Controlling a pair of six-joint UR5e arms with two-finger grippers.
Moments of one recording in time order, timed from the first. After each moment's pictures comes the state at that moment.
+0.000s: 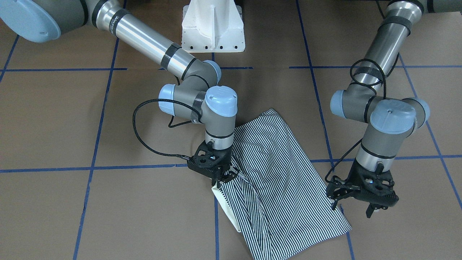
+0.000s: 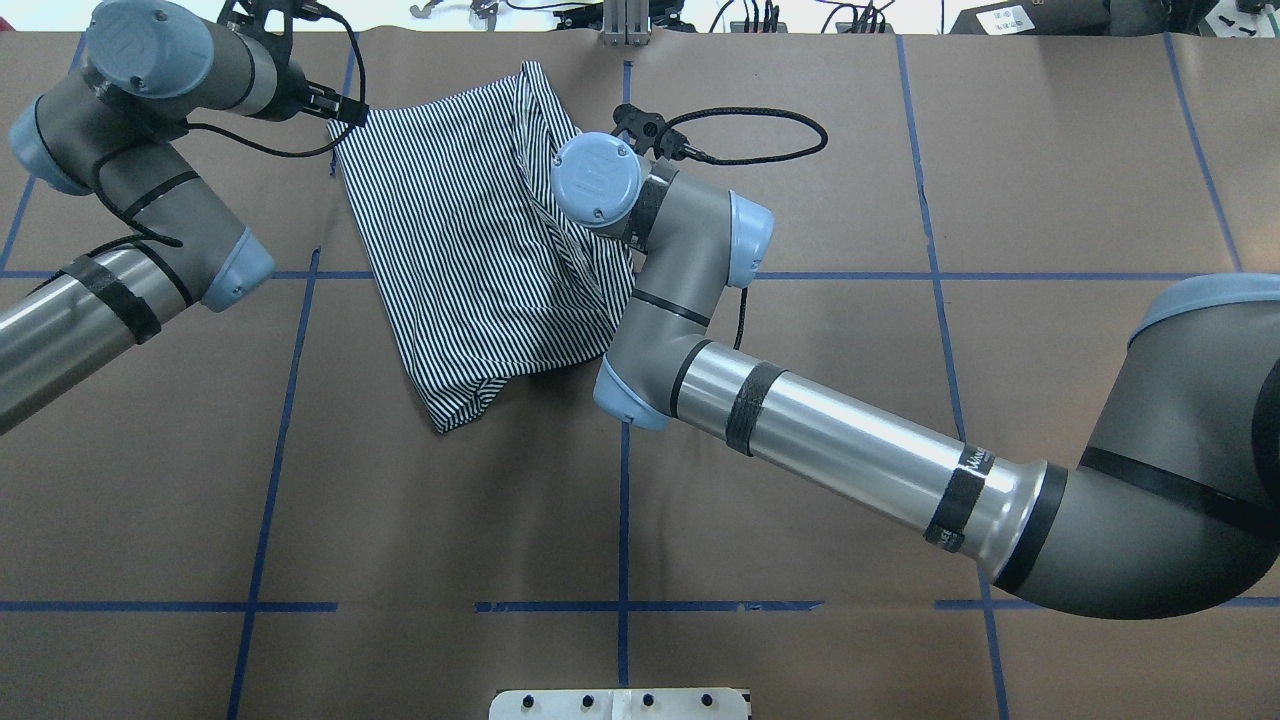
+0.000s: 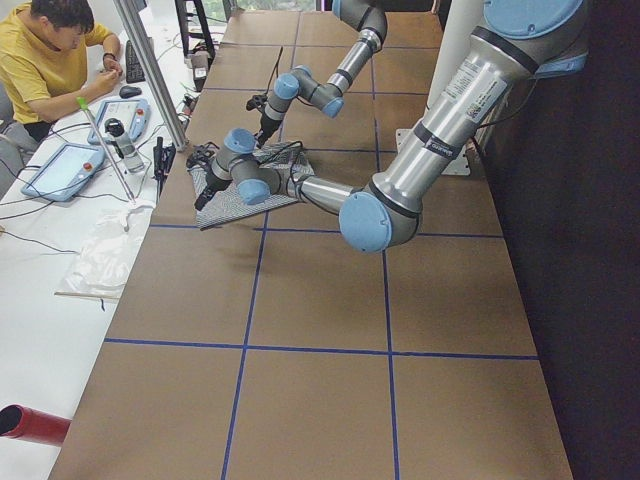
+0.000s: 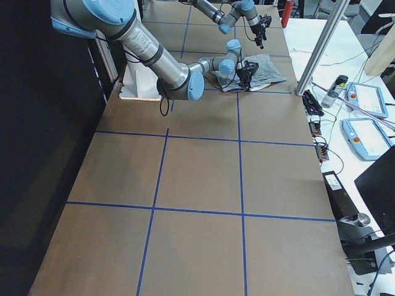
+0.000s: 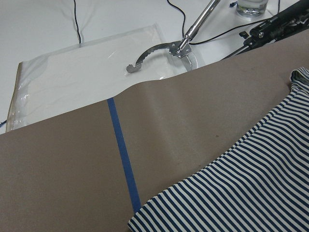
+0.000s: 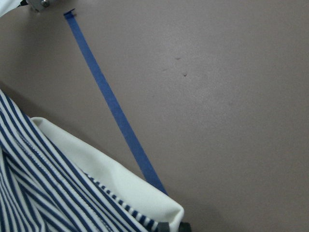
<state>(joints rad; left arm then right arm) -0.96 -2.21 -1.12 -2.36 -1.76 -0.63 0.59 -0.46 0.84 -1.14 1.52 1.70</state>
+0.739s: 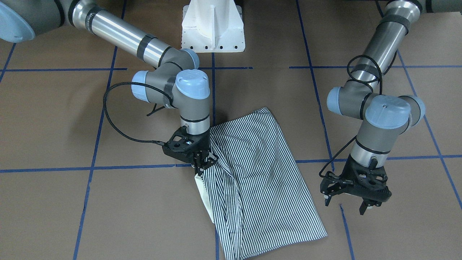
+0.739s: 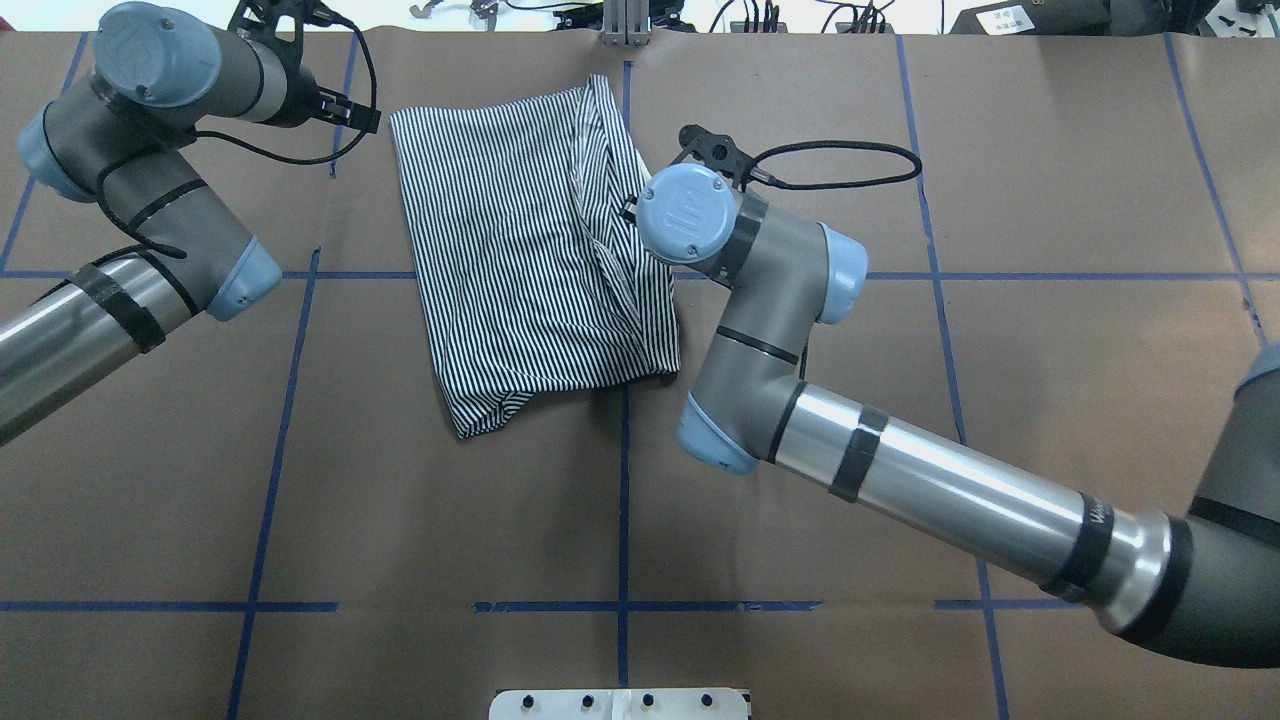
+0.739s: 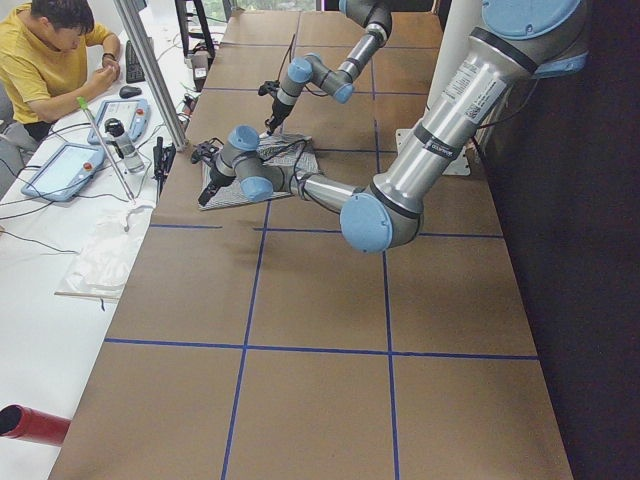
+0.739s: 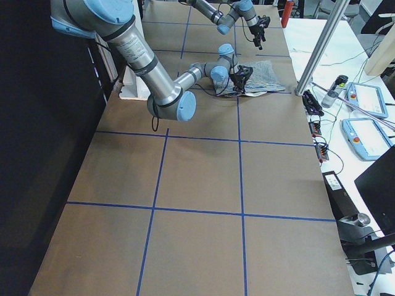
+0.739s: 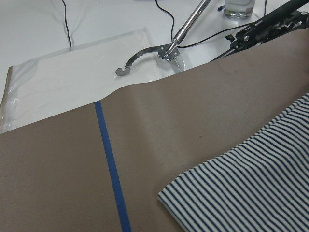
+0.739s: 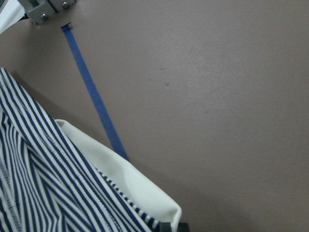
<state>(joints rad) -0.94 -2.20 -1.16 -2.36 -1.76 -0.63 0.57 -0.76 1.27 -1.22 1.52 1.71</state>
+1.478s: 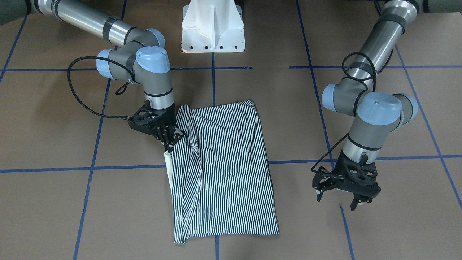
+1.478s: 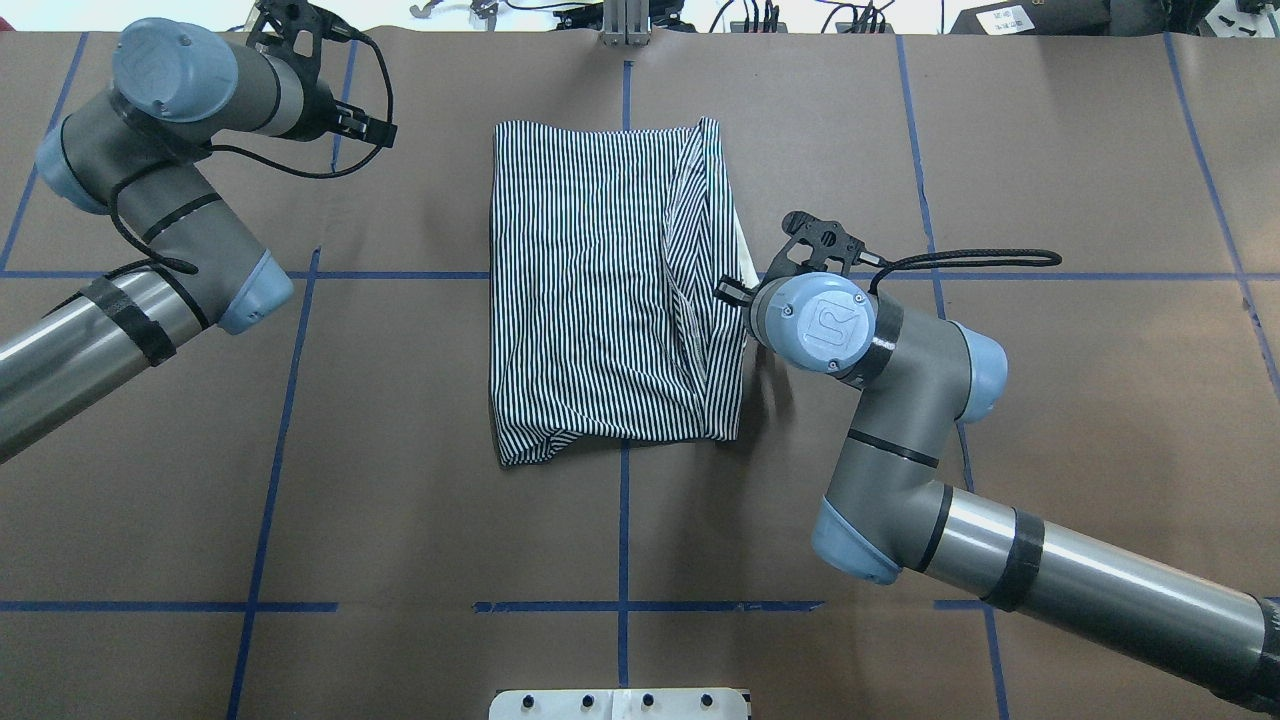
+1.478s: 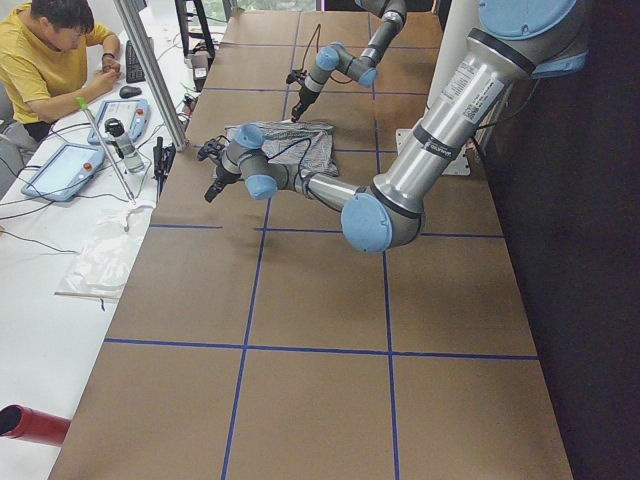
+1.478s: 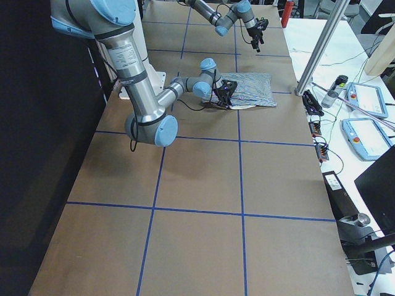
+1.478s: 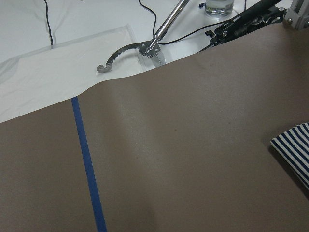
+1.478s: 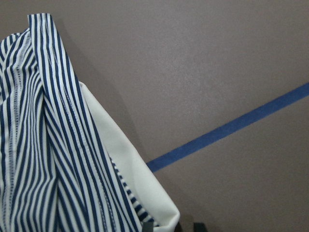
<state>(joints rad) -0.92 -2.20 -1.17 -2.36 -1.76 -0.63 0.52 -1.03 1.56 -1.25 1.47 1.66</state>
